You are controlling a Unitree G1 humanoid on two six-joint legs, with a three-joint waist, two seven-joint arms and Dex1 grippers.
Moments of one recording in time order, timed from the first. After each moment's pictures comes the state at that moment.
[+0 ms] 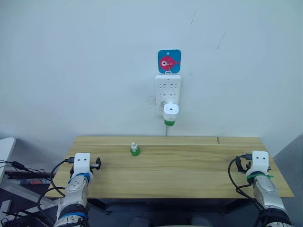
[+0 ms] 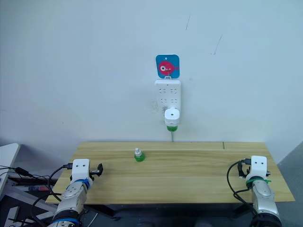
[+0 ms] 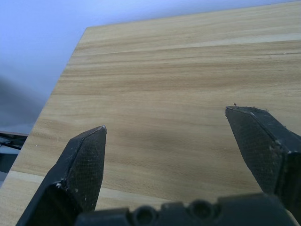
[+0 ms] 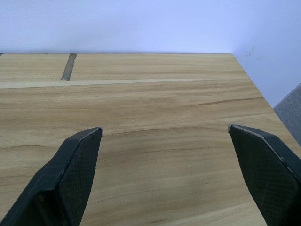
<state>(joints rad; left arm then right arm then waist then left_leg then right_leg) -0.20 0.35 0.30 0.88 -0.13 -0.12 -0.13 -0.09 -0.38 -0.28 0.64 0.10 -0.07 0.13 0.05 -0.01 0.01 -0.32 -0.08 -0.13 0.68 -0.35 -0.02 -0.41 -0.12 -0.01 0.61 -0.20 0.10</state>
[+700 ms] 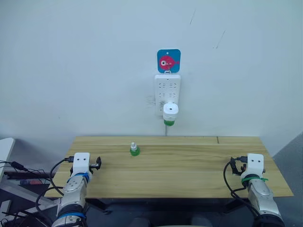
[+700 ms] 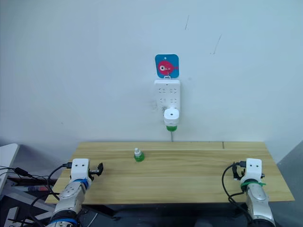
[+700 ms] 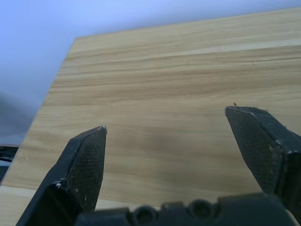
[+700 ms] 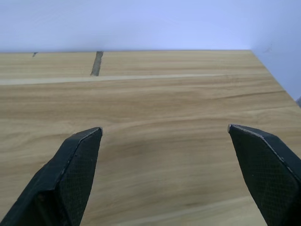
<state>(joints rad) -0.18 0.39 0.30 0.86 -0.14 -0.14 -0.21 0.01 -0.30 -0.26 0.48 0.10 -0.06 0.13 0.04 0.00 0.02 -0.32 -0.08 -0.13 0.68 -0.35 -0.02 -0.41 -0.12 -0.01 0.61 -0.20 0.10</state>
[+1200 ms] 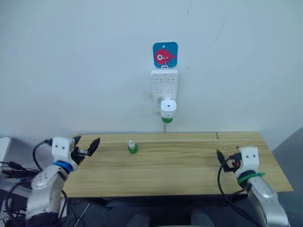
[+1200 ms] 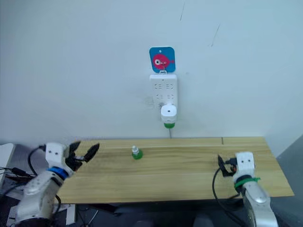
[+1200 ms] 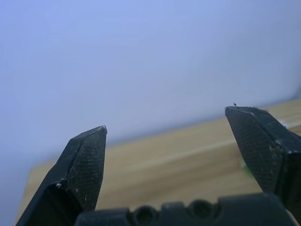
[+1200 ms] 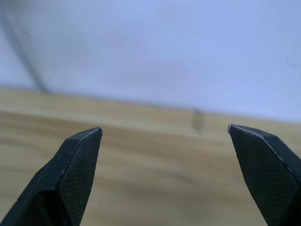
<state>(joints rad) -0.04 0.58 0.34 0.08 -0.51 0.23 -0.63 0.16 -0.32 -0.11 -0.32 0.27 0.30 0.32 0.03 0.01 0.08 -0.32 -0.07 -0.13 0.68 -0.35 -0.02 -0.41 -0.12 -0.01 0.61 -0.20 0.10</state>
